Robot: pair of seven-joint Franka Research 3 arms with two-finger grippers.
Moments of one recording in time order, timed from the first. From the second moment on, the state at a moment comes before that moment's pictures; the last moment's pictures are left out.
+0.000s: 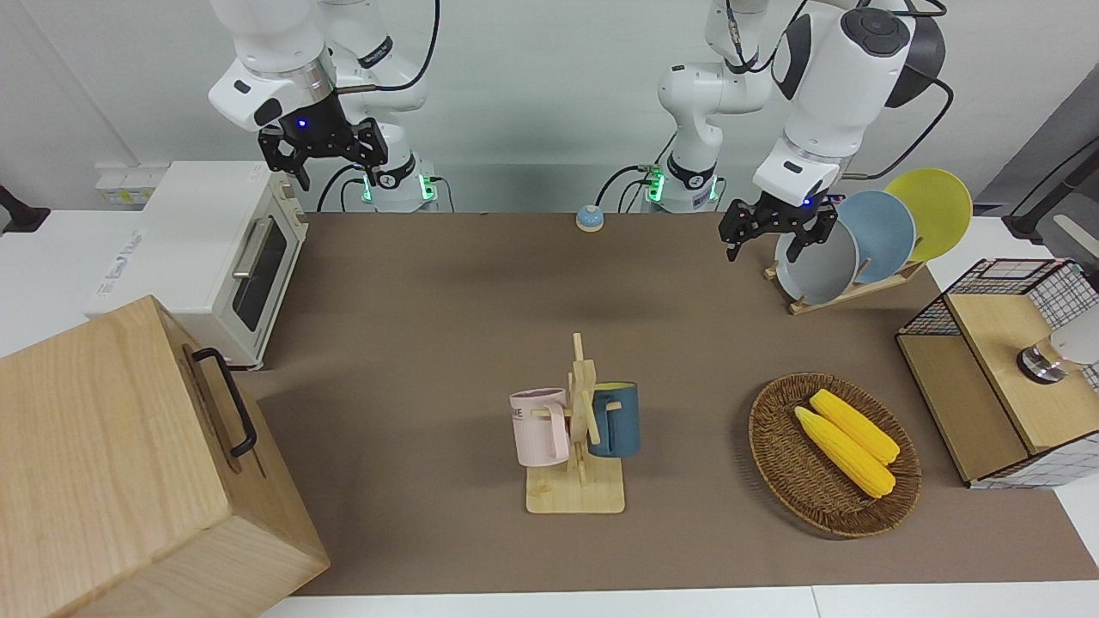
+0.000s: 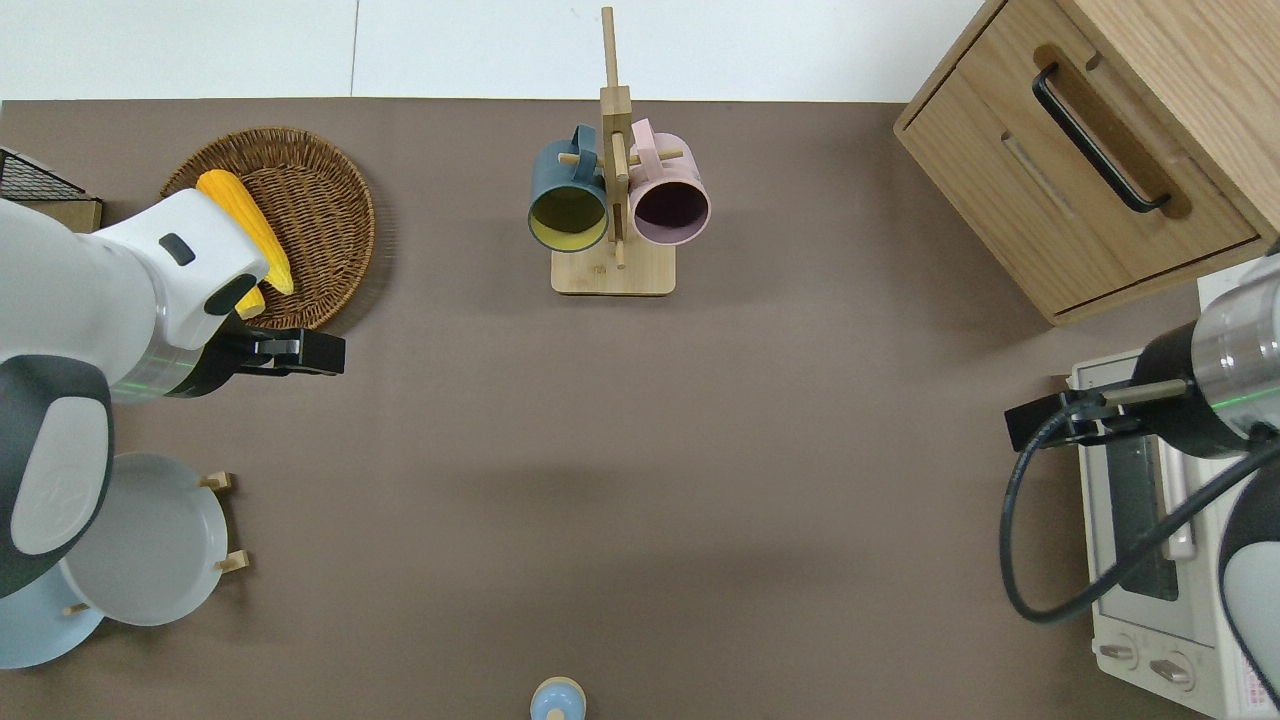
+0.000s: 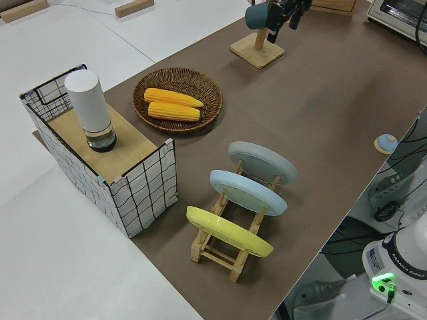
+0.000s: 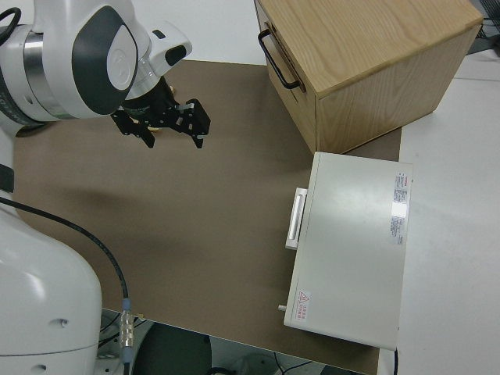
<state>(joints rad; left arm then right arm) -0.04 0.00 -0.13 -1.71 -0.01 1.76 -0.11 -0.09 -0.02 0.23 -1.50 0.00 1.36 0.06</state>
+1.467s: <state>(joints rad) -0.04 0.00 -0.12 -1.75 0.25 1.64 -0.22 -0.09 -0.02 0.23 -1.50 0.00 1.36 0.06</state>
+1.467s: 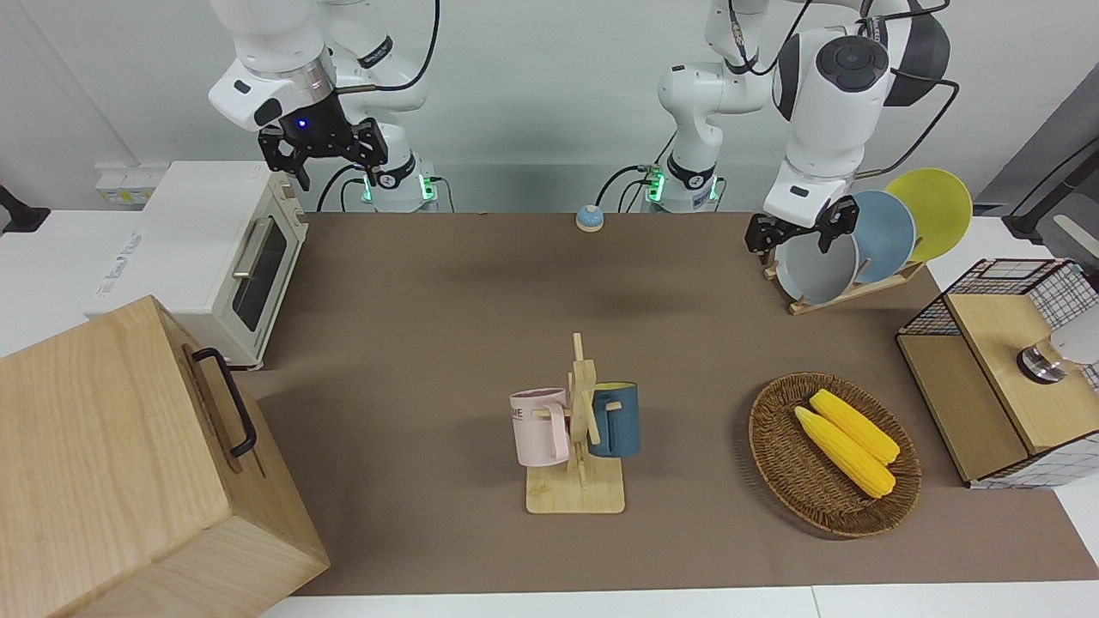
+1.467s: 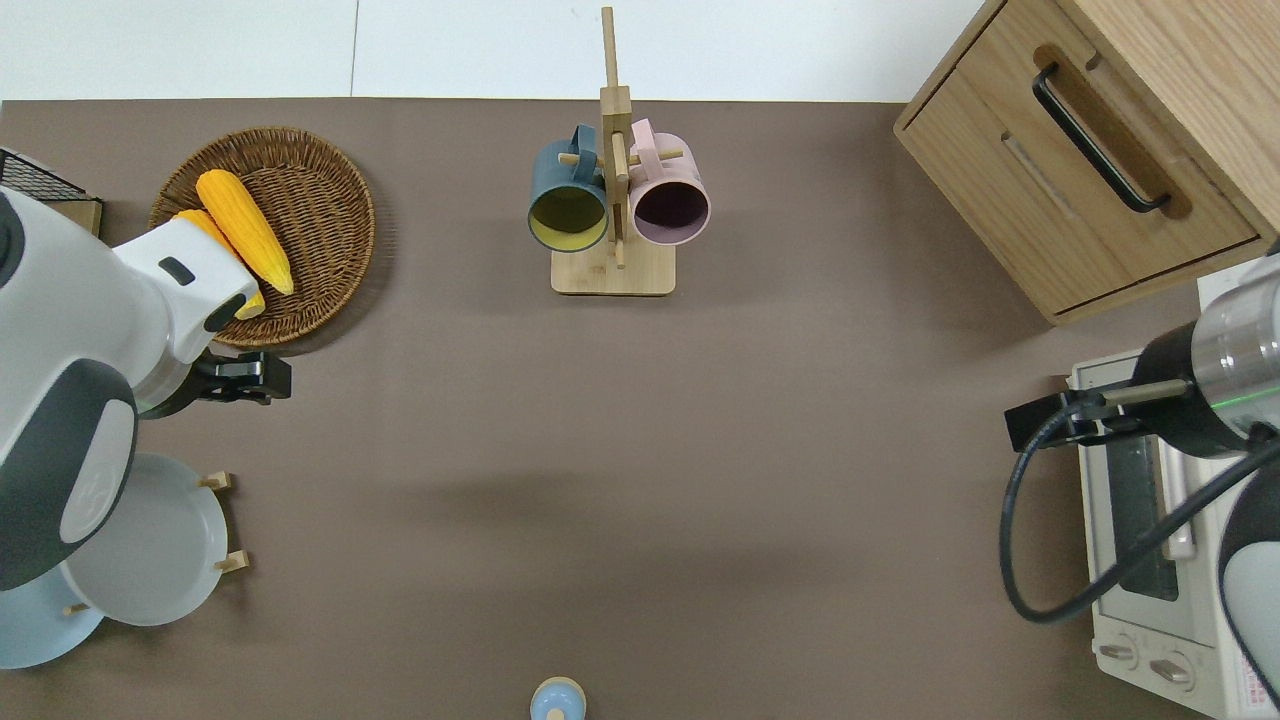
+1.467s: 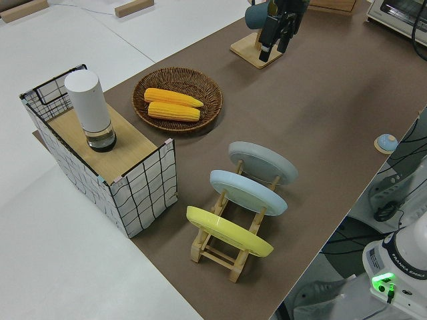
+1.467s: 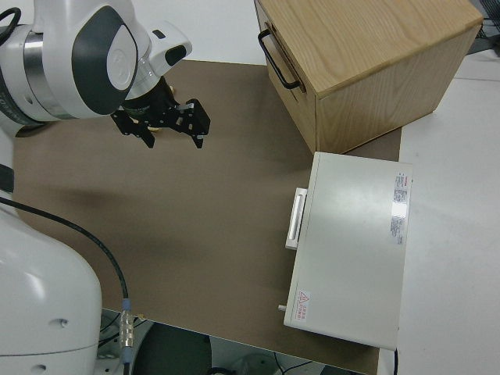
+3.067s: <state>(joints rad) -0.03 0.04 0.09 -2.01 0.54 1.54 -0.21 -0.09 -0.02 0.23 -1.50 0.00 1.36 0.06</state>
